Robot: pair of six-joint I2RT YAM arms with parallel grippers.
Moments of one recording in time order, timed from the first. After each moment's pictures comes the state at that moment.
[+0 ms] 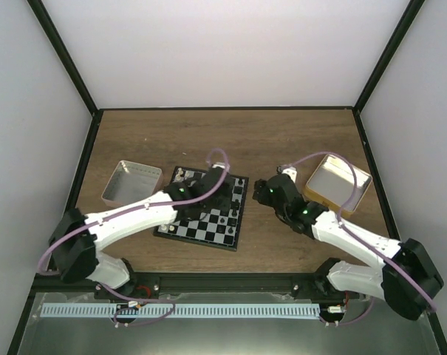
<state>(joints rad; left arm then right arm) -1.01 1.51 1.12 -0.53 -0.24 -0.62 0.69 1.10 0.58 -0.16 0.35 0.83</state>
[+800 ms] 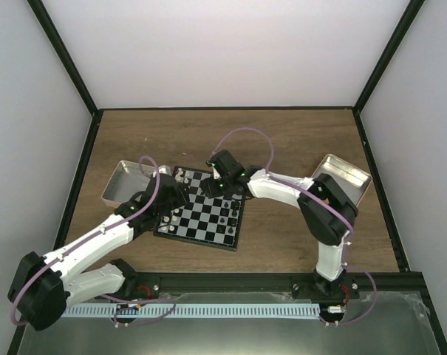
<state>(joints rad) -0.66 1.06 0.63 -0.30 -0.20 -0.90 0.80 1.84 1.23 -0.27 -0.10 0.44</state>
